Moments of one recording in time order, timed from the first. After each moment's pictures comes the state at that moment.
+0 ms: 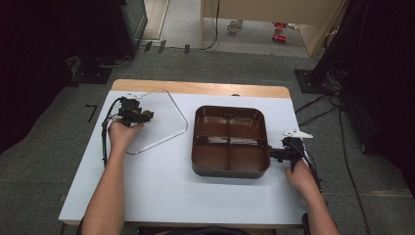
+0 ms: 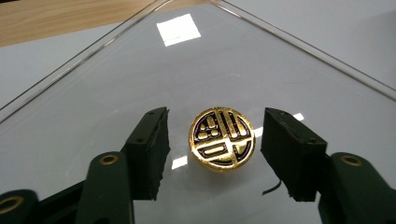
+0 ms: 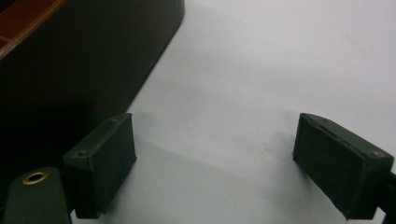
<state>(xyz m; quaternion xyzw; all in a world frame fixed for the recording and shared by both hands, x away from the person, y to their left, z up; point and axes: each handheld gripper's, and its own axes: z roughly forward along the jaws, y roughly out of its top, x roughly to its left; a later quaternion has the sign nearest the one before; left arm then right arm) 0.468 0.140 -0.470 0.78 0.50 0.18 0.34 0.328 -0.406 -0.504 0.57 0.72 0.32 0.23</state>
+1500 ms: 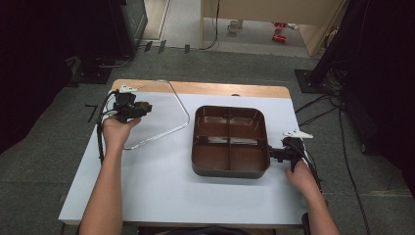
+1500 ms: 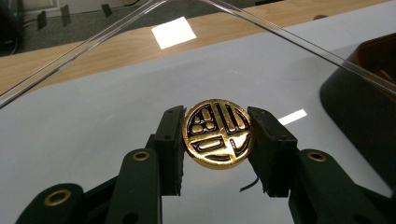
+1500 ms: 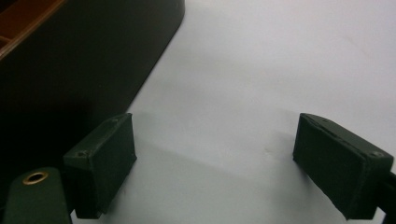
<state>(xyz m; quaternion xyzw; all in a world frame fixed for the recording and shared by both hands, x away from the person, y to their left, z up) 0.440 0.134 -0.406 0.77 0.48 0.18 0.38 0.327 -0.405 -0.504 0.57 0.72 0.32 0.23</state>
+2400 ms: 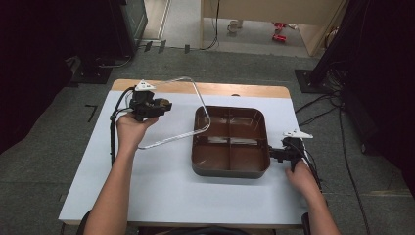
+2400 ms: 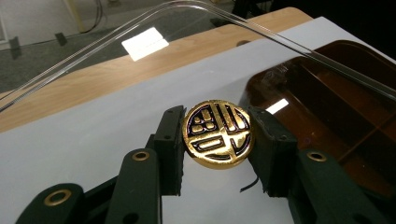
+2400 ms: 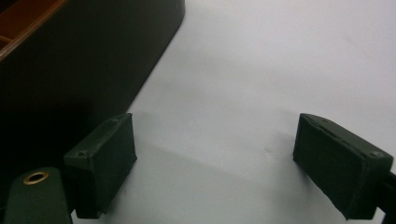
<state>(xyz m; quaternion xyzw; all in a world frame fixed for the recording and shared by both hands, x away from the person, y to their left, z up) 0.418 0.073 -0.372 0.79 0.41 0.15 0.43 0.327 -0.405 -0.504 0.57 0.72 0.32 0.23</state>
